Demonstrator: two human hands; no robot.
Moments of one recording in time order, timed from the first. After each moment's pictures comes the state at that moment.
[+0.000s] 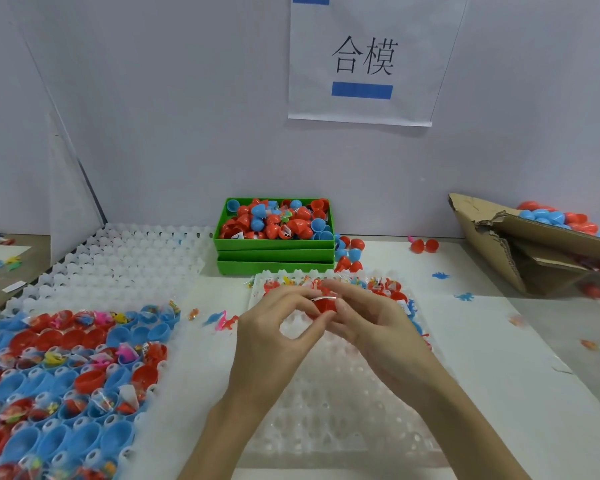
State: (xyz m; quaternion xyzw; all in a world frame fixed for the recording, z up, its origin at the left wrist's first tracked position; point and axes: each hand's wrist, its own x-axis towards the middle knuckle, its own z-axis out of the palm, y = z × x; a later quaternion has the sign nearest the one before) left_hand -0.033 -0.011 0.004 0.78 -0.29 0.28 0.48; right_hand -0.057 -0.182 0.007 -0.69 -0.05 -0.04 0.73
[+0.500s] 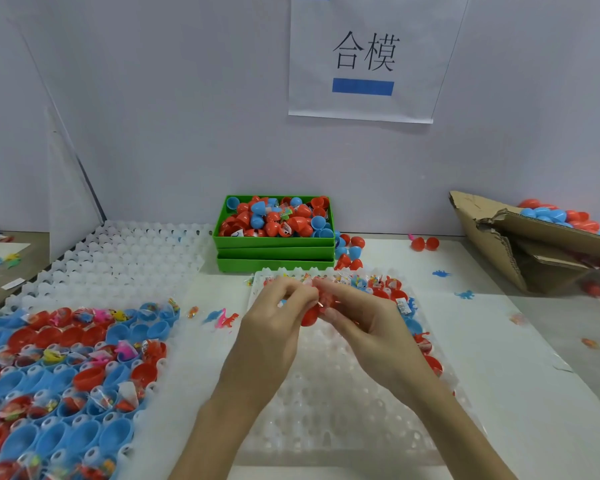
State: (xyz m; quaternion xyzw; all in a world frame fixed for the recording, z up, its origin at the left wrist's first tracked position) left_hand -0.027 -0.005 0.002 0.81 -0.34 0.32 0.35; right_hand -0.062 -0.175 0.011 -0.81 -0.07 -0.12 0.57
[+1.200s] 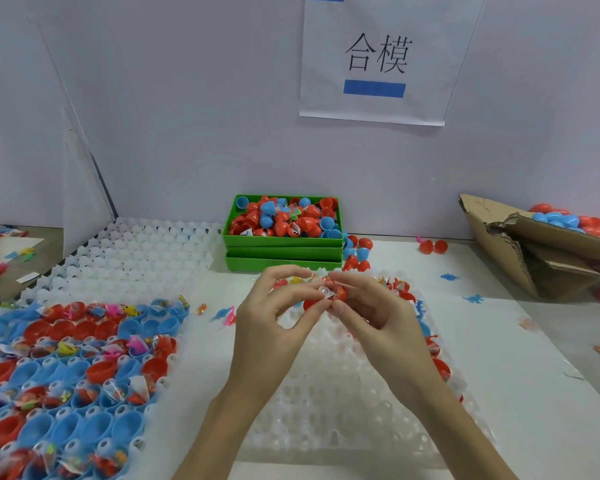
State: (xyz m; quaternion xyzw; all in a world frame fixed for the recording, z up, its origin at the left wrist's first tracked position) left_hand -0.031 -0.003 0.011 0.76 -0.24 0.27 0.53; right_hand -0.060 -0.171 0.008 -0.74 -0.07 -0.17 0.65
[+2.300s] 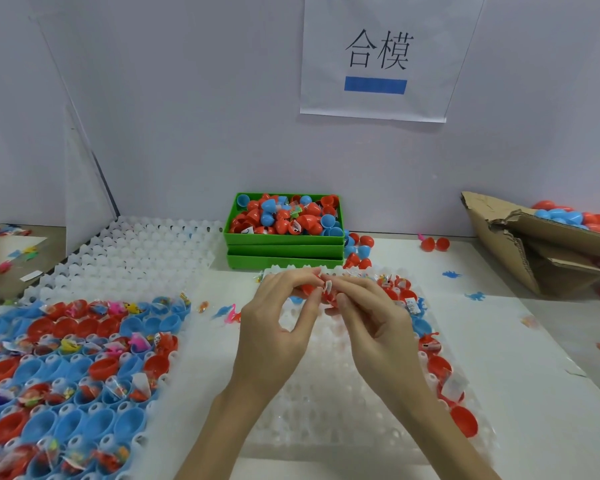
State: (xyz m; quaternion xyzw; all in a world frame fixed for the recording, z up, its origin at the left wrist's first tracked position) left_hand -0.033 -0.008 0.007 0.77 -0.25 0.28 0.52; right_hand -0.061 -0.156 -0.002 -0.75 -0.11 -0.28 0.59
